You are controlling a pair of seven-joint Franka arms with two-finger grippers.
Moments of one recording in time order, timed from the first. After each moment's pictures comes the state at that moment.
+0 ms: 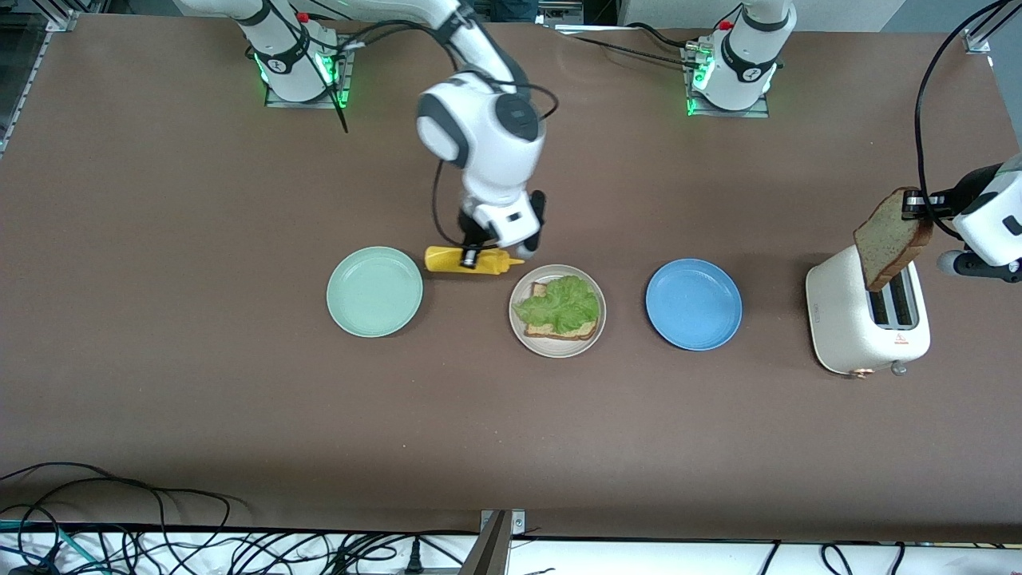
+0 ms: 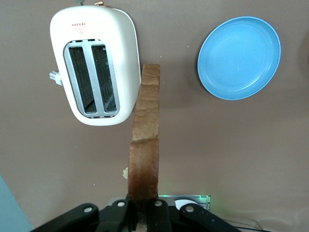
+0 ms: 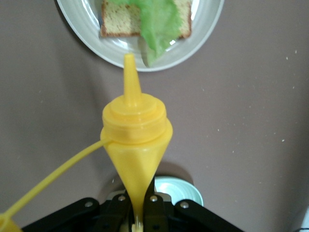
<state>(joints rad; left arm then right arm) 0.41 0.29 -0.45 -1.34 0.19 1.25 0.05 1.13 0.68 -0.35 -1.45 -0.24 2.02 -0.46</state>
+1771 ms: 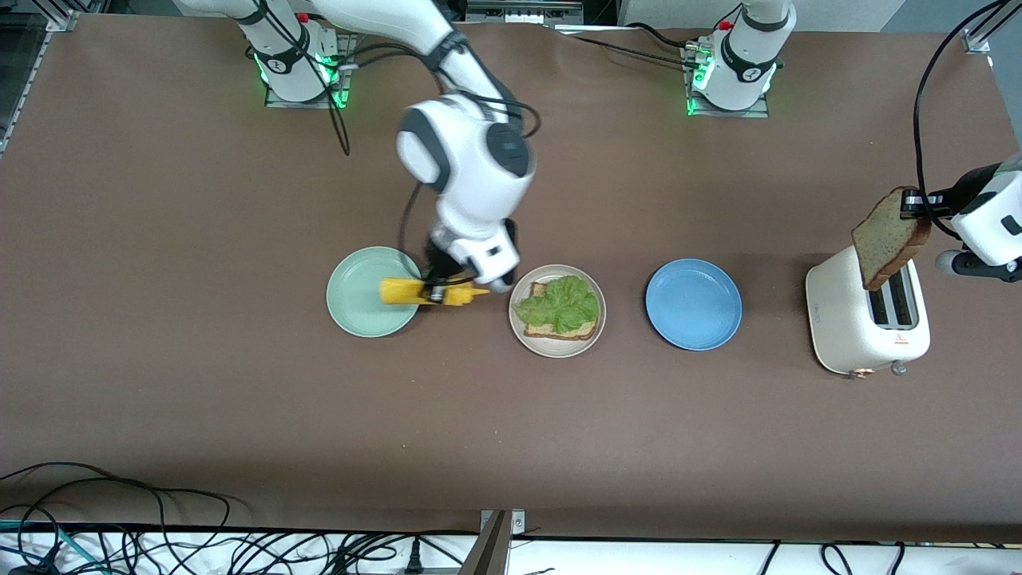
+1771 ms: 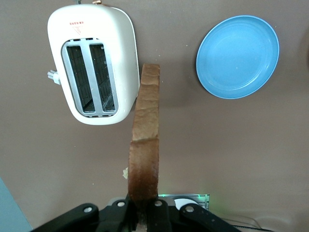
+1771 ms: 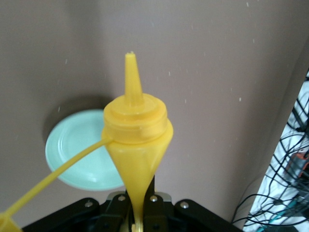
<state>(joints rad) 0.41 0.30 -0.45 -1.34 0.18 1.24 0.05 0.95 0.67 -0.42 -1.24 -0.15 1.79 -0.87</state>
